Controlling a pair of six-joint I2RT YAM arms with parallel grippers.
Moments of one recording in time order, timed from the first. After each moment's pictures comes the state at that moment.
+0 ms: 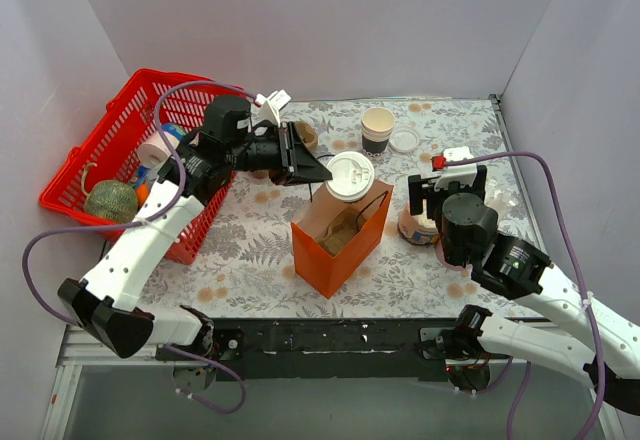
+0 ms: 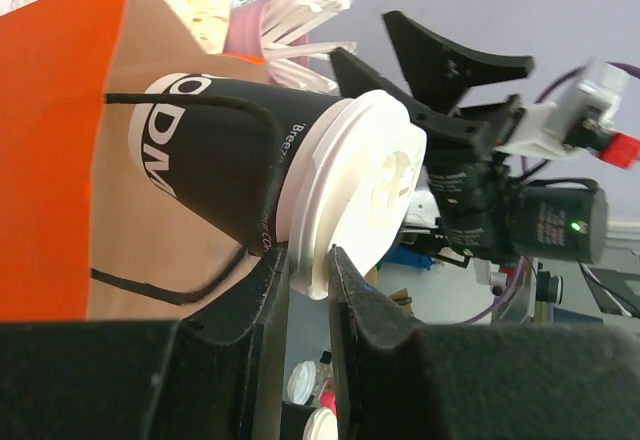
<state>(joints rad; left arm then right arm) -0.55 1.30 1.50 -0.60 0.70 -0.88 0.98 0.75 0.95 -0.43 0.92 0.00</state>
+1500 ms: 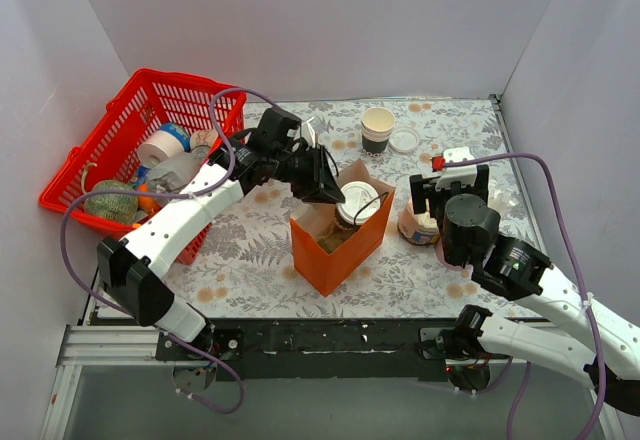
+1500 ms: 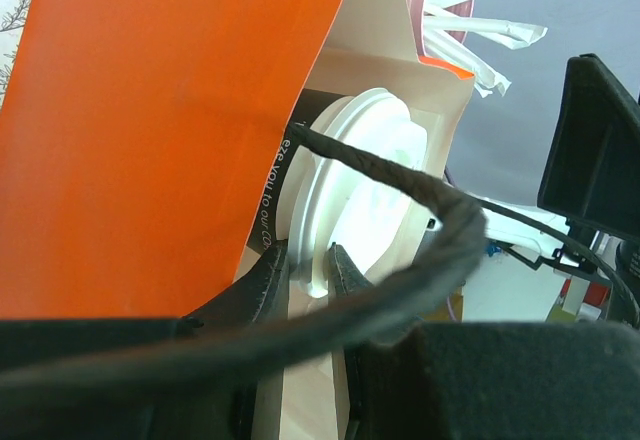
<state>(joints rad) -0.66 1.51 1.53 -0.77 0.52 -0.78 0.98 0.74 0.94 -0.40 0.95 -0.07</state>
